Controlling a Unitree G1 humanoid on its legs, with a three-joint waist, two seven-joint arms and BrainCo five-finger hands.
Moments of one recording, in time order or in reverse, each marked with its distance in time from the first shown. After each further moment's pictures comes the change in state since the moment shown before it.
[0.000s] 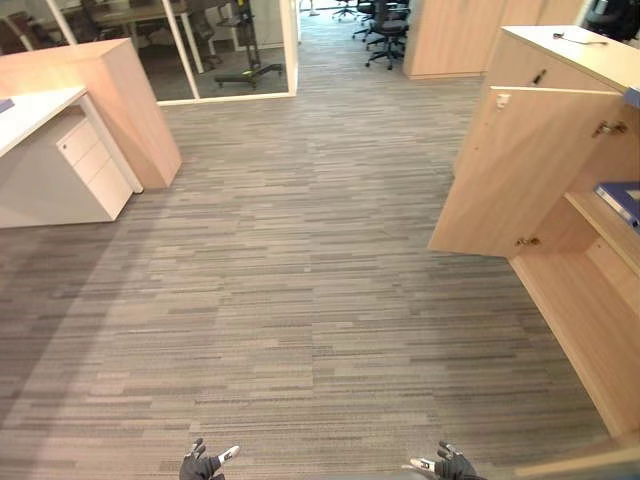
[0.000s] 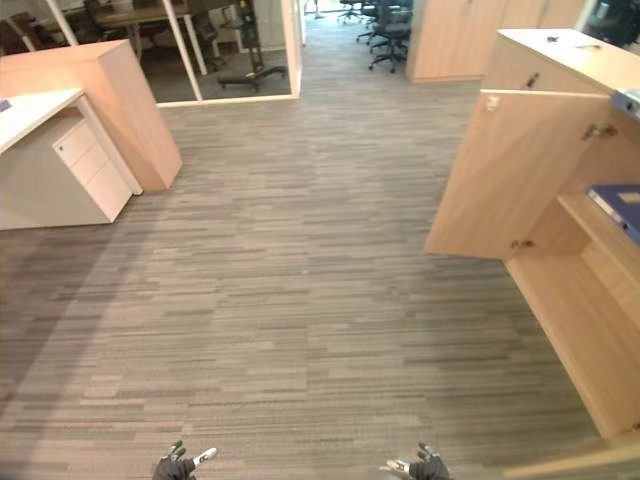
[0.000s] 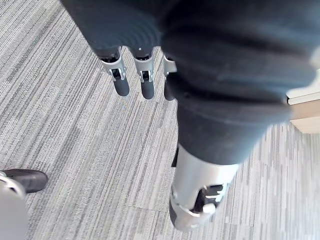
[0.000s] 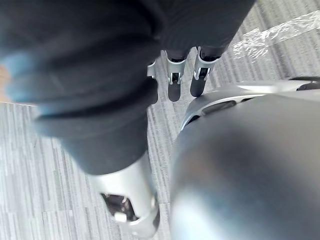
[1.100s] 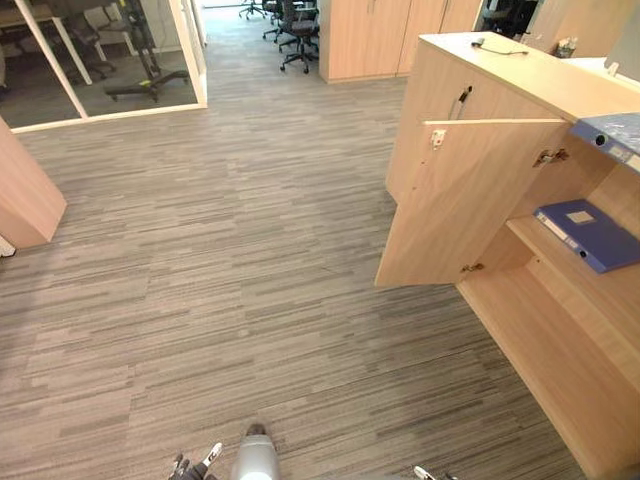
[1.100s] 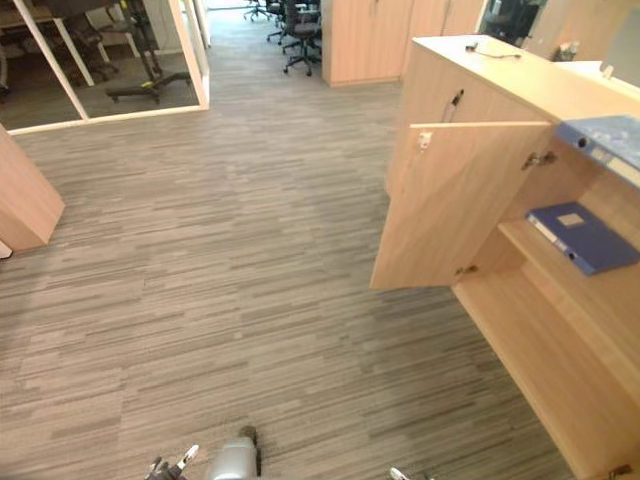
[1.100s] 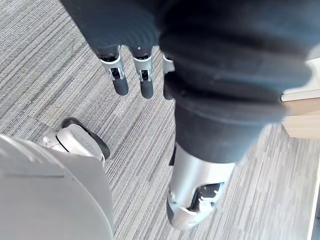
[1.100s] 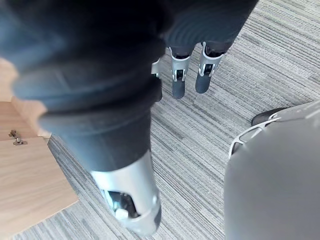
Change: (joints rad) left arm 0.045 -0.112 0.285 -0.046 -0.163 -0.036 0.020; right arm 0.081 0.079 -0.114 0.019 0.209 -0.019 -0.002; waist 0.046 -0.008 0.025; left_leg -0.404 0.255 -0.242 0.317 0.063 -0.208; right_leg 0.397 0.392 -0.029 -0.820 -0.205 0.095
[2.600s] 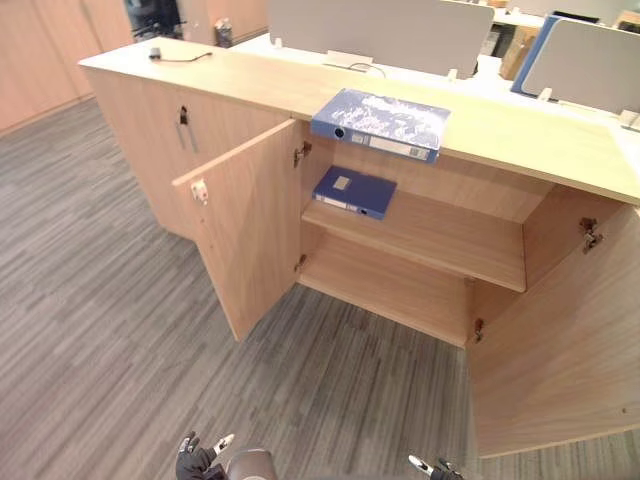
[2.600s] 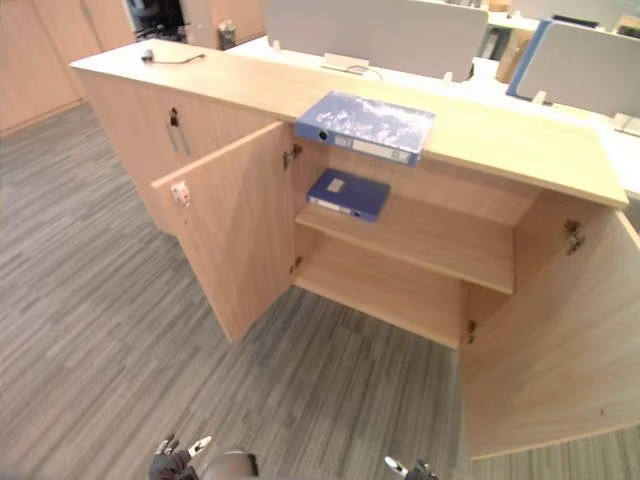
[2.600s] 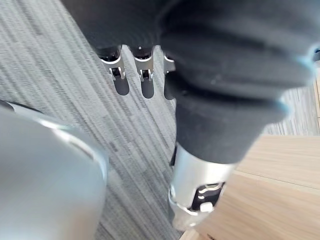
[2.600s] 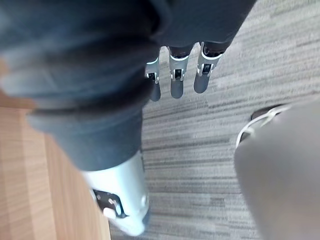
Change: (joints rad) left arm -0.053 0.044 -0.084 -0.014 0.157 -0.003 -0.009; right arm -0.080 -0.010 0.021 0.005 -0.073 0.019 -0.001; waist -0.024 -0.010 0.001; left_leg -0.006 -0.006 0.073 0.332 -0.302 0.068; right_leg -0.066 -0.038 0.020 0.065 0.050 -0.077
